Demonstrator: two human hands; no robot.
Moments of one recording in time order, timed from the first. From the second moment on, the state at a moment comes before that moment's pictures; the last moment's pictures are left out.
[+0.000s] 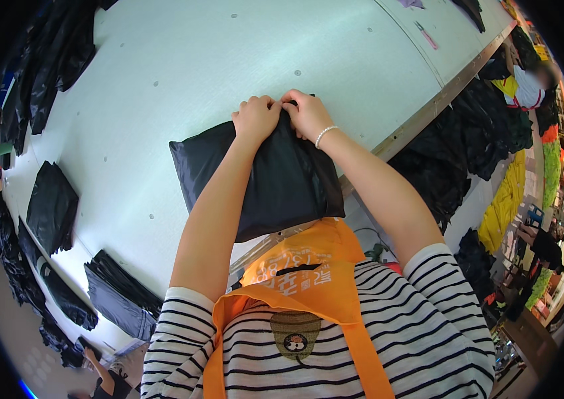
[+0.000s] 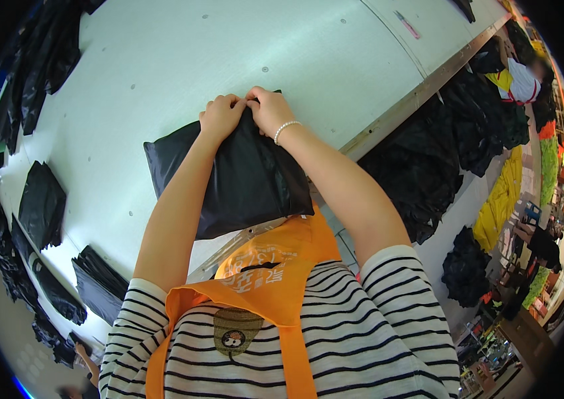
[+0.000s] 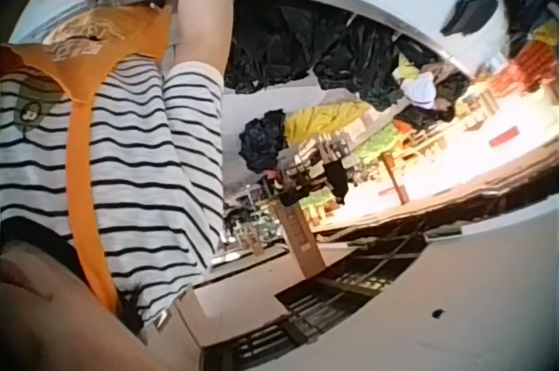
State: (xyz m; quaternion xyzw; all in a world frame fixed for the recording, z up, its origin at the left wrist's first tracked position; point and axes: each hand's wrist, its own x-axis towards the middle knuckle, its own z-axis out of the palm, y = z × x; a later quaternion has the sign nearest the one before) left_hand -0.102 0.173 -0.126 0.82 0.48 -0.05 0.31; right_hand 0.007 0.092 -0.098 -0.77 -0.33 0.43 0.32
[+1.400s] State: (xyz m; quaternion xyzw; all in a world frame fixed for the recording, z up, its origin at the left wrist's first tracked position) left_hand -0.242 0.054 -0.100 0.72 0.62 0.19 0.25; right_hand 0.043 -0.096 -0.164 -0.78 -0.12 0.35 0.51
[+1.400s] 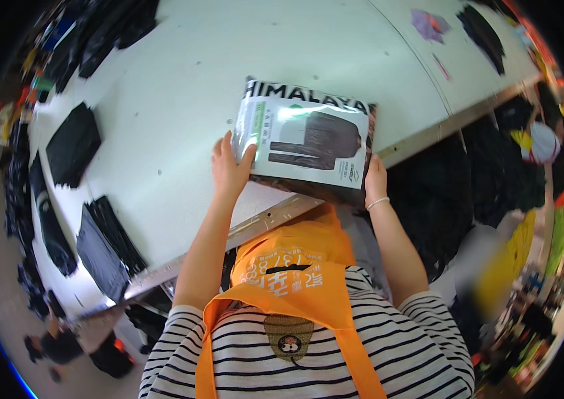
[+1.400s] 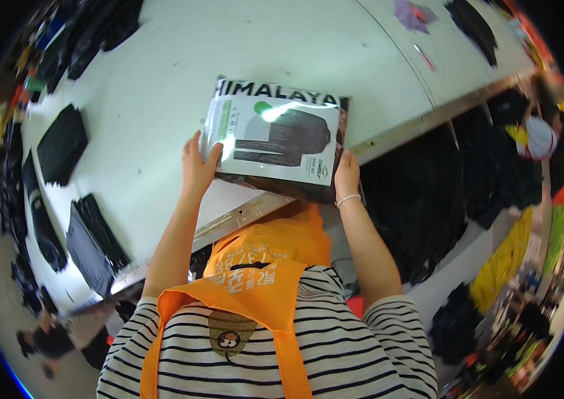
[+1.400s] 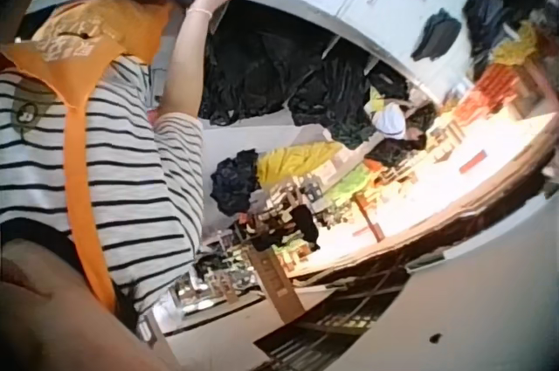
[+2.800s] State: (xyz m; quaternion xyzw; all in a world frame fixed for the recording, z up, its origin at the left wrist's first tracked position) left_hand -0.337 -0.706 -0.225 -0.40 0.69 0.60 -0.05; right_hand -0.540 -0.480 -0.181 -0.20 -0.64 0.72 -0.21
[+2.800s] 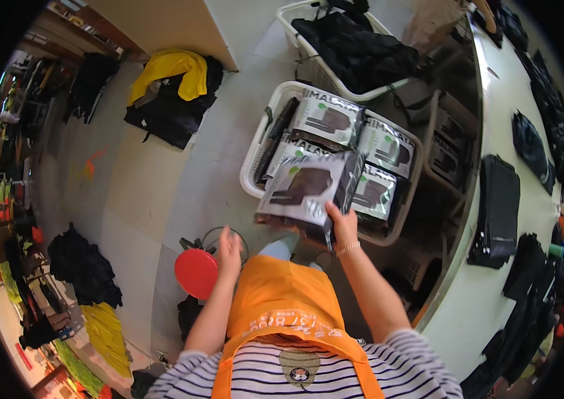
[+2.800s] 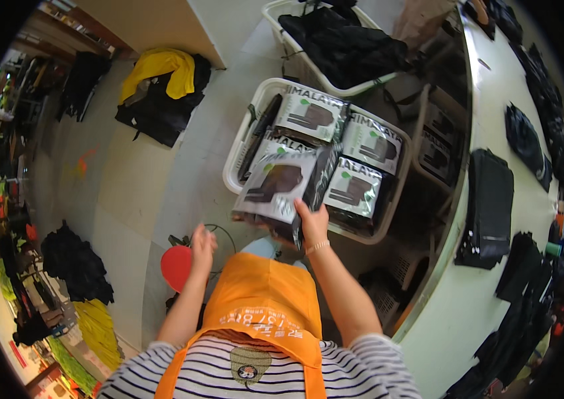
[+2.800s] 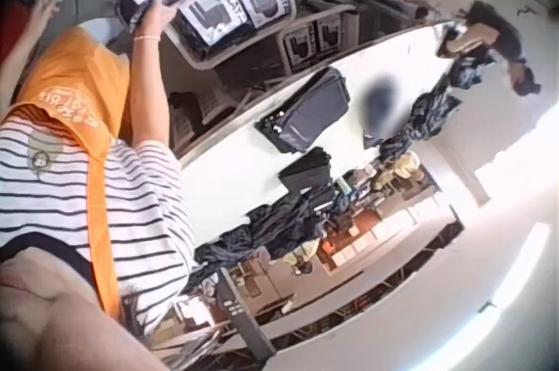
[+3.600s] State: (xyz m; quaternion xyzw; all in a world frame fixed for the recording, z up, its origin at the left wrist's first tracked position) left_hand -0.155 -0.730 -0.257 -0.71 0.42 0.51 0.25; right_hand -0.828 -0.757 -0.419 -0.06 -0.87 0.47 -0.14
